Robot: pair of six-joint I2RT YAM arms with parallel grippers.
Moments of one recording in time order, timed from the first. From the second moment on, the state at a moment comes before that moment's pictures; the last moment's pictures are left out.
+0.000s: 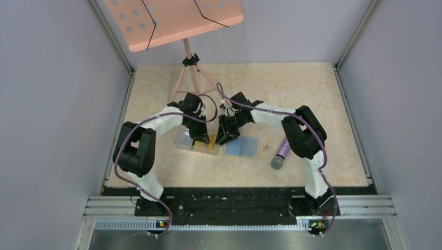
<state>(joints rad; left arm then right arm) -0.37 1.73 1.13 -0.67 0.36 -0.47 0.67 2.09 1.44 -0.44 -0.75 0.57</state>
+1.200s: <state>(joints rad) -0.46 1.78 1.20 -0.79 0.19 -0.41 0.67 2.09 1.44 -0.44 -0.76 0.58</state>
